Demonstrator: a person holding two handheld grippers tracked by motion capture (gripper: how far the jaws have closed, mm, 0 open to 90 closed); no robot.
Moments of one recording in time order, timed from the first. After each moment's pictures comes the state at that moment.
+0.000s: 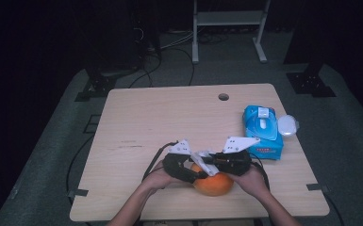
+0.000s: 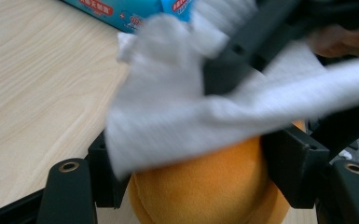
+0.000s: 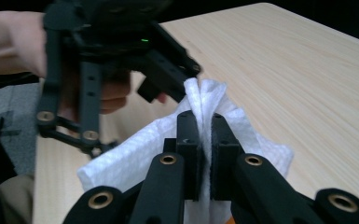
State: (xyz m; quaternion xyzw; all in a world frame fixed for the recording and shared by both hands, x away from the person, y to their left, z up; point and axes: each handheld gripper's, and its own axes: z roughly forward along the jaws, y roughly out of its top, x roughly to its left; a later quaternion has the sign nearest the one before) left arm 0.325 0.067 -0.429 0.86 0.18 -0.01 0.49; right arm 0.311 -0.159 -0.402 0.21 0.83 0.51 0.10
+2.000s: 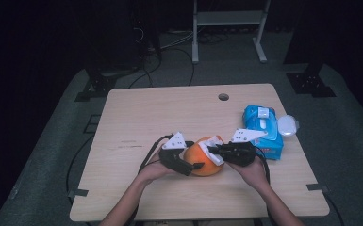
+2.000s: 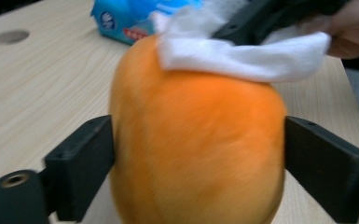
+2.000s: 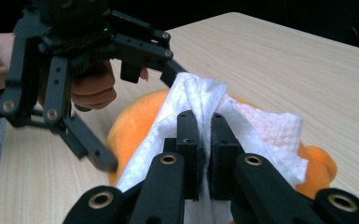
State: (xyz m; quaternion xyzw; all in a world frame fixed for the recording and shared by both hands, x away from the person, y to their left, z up) left arm 0.353 0.084 -0.432 0.84 0.18 0.06 0.51; right arm 0.336 -0.178 -0.413 0.25 0.80 0.53 0.10
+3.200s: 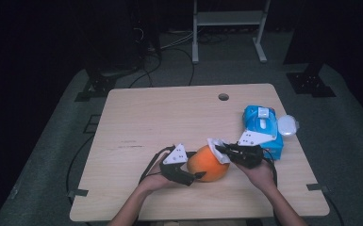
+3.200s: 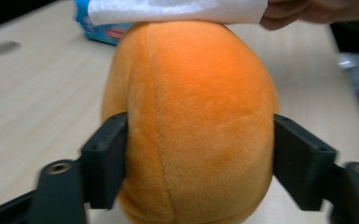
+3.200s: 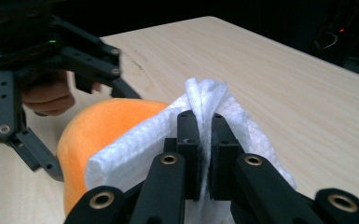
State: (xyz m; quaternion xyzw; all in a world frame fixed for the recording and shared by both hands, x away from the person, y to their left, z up) left arm 0.327 0.081 -0.443 0.84 0.14 0.06 0.53; right arm 0.325 -0.194 -0.411 0.25 0.80 0.52 0.16
